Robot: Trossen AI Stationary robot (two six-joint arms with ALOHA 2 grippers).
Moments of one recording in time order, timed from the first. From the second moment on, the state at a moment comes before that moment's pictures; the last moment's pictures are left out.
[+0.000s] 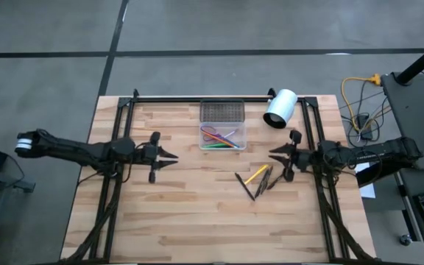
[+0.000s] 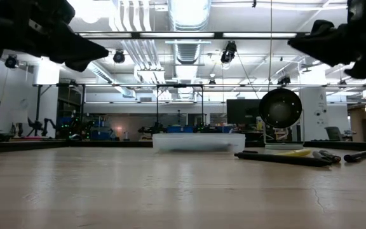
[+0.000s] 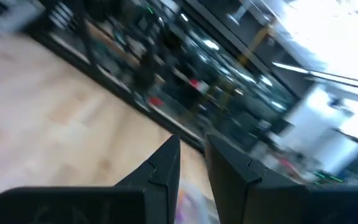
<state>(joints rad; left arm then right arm) -0.04 0.65 0.23 0.30 -0.04 0.06 0.06 0.41 0.01 0.49 0.10 -0.64</state>
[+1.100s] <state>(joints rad) -0.04 0.40 0.10 0.31 -0.06 0.08 0.03 0.41 0.01 0.63 0.25 0.05</state>
